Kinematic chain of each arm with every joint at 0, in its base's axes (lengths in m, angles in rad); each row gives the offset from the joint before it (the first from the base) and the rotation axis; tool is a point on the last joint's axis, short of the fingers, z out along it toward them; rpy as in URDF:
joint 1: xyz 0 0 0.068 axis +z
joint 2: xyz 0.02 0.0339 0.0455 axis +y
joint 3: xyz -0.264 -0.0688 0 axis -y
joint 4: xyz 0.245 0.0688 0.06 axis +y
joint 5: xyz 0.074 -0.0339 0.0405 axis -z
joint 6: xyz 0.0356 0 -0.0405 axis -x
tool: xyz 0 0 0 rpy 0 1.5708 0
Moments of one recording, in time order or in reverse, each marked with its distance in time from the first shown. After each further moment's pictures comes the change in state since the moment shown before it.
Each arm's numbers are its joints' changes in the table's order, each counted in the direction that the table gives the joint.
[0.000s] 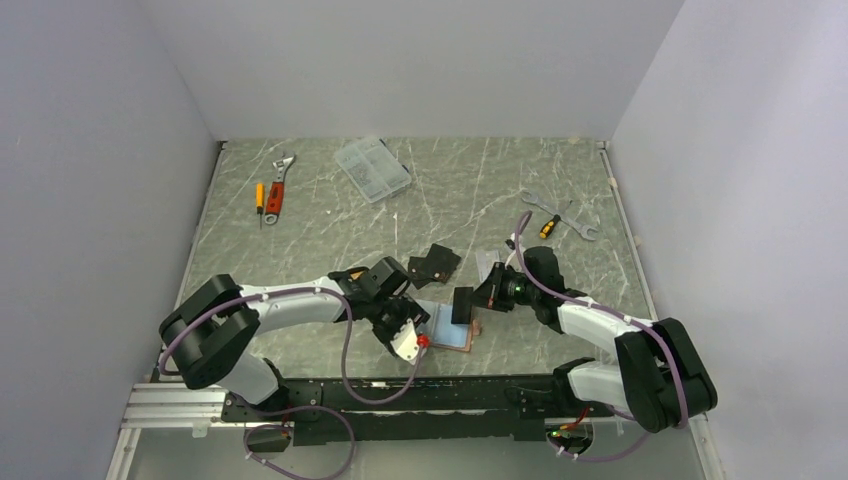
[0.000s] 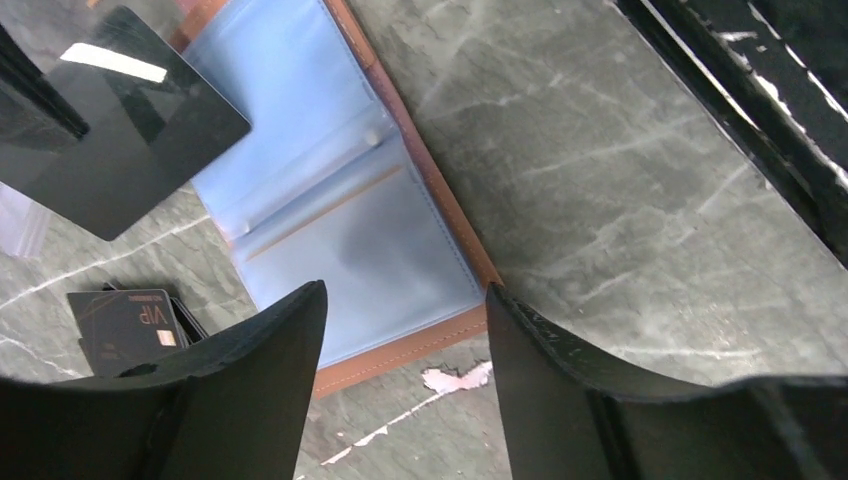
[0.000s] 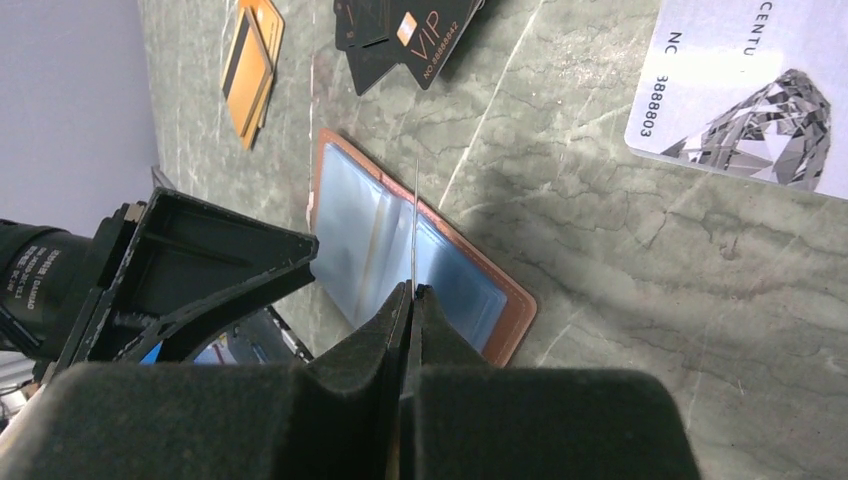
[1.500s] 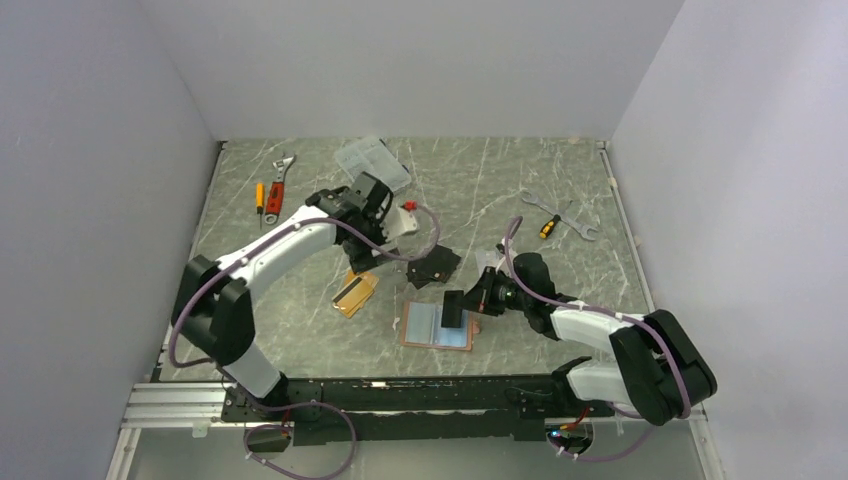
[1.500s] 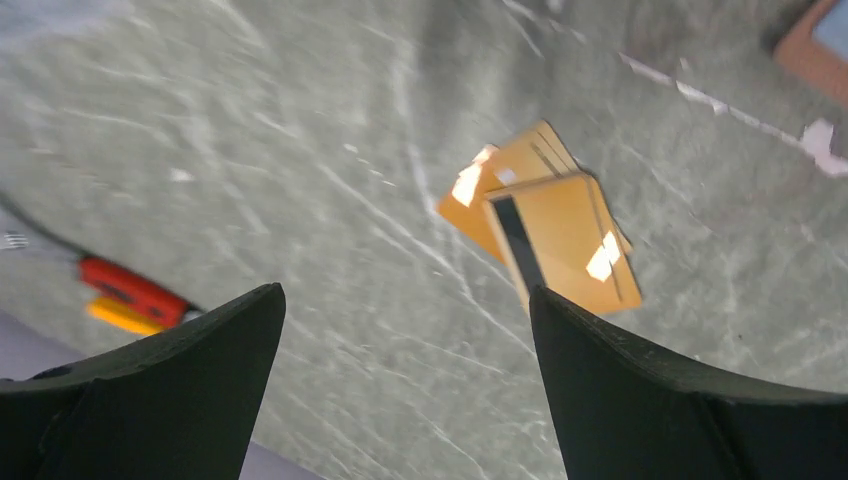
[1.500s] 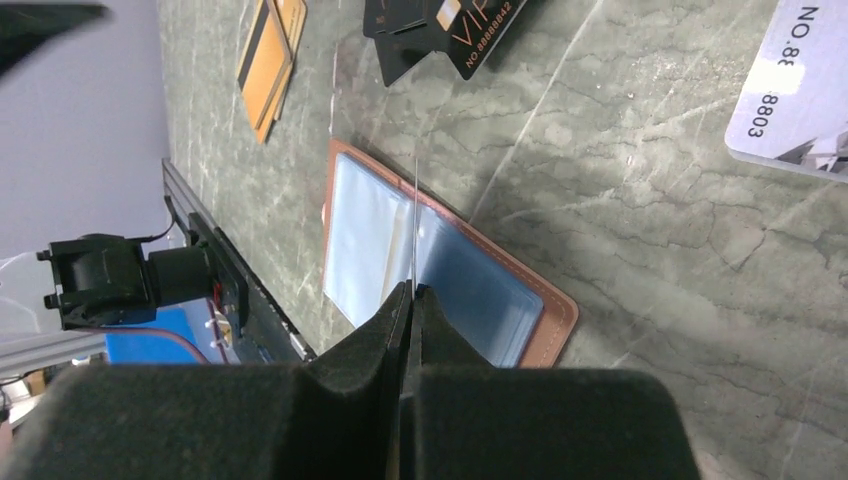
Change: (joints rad) left arm 0.298 0.053 0.613 0.536 -0.589 0.756; right arm 0.106 0.052 -0.043 -0.161 0.048 -0.084
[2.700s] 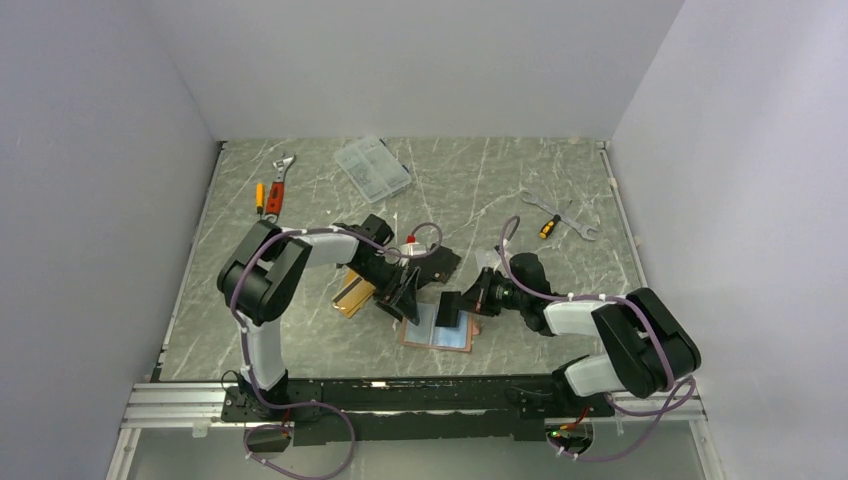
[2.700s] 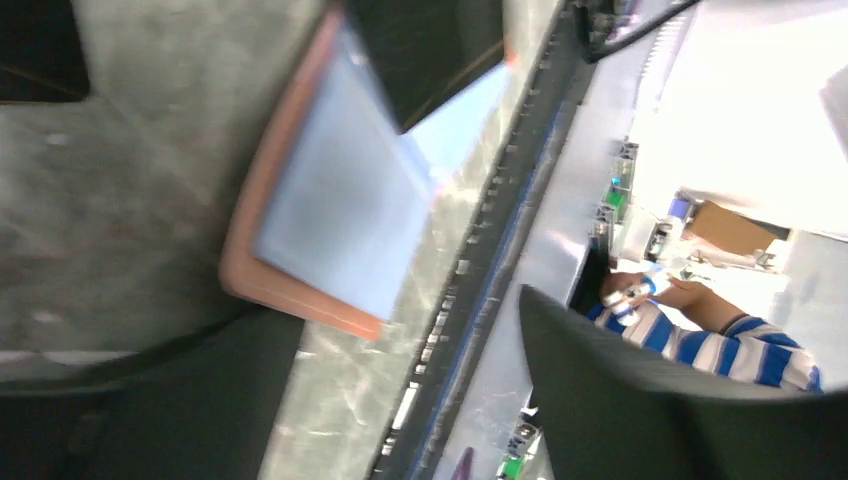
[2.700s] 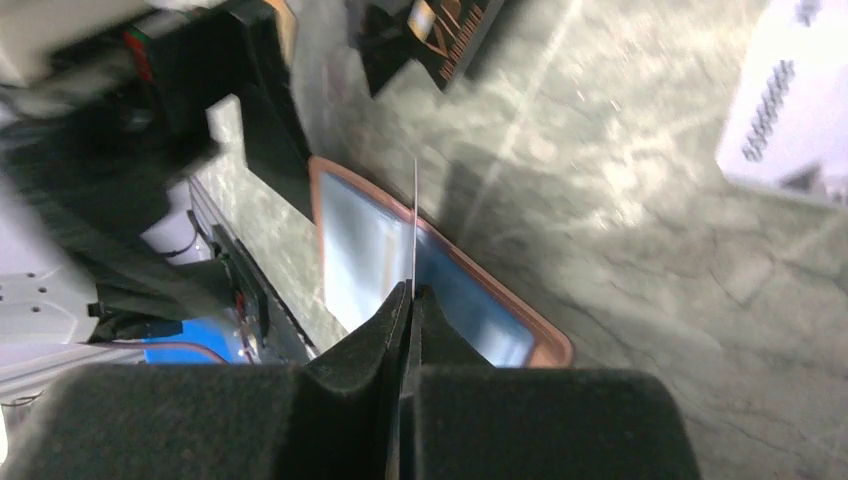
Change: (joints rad) left arm 0.056 0.378 -0.307 -0.315 0.991 0.603; right arm -0.005 0.114 0.010 -0.124 -0.024 -0.079
